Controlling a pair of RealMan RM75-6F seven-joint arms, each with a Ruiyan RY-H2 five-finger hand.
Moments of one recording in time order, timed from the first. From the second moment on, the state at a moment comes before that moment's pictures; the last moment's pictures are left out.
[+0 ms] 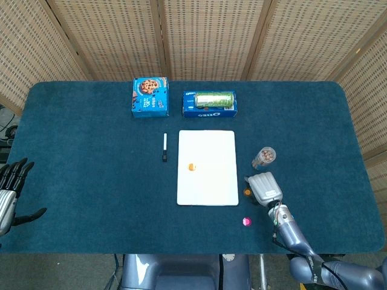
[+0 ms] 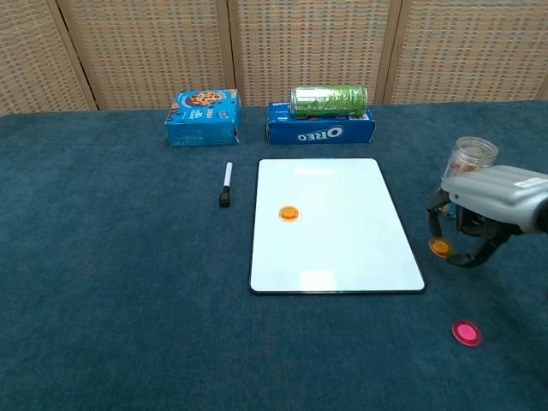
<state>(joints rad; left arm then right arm) -0.10 -1.04 -0.03 -1.68 1.54 1.48 -0.02 0.62 -1.50 0.10 -1.54 -1.01 1.00 -0.60</state>
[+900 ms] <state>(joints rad) -0.11 -1.01 -0.04 -1.67 1.52 1.47 -0.09 0.97 -1.79 0.28 -1.32 -0.55 1.05 -1.01</state>
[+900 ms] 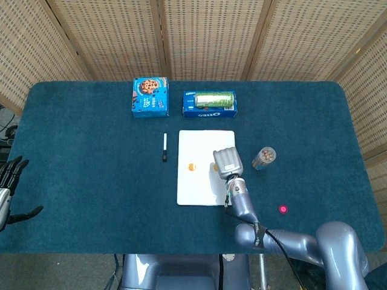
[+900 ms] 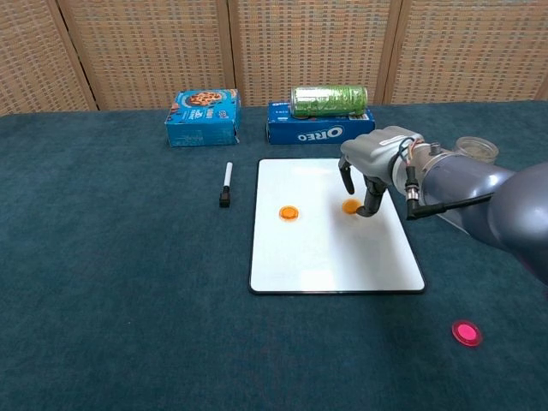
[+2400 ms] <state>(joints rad) -0.09 -1.04 -0.01 -1.68 1.58 1.50 -0.01 0.49 -1.30 -0.12 -1.57 -1.21 1.09 -0.30</state>
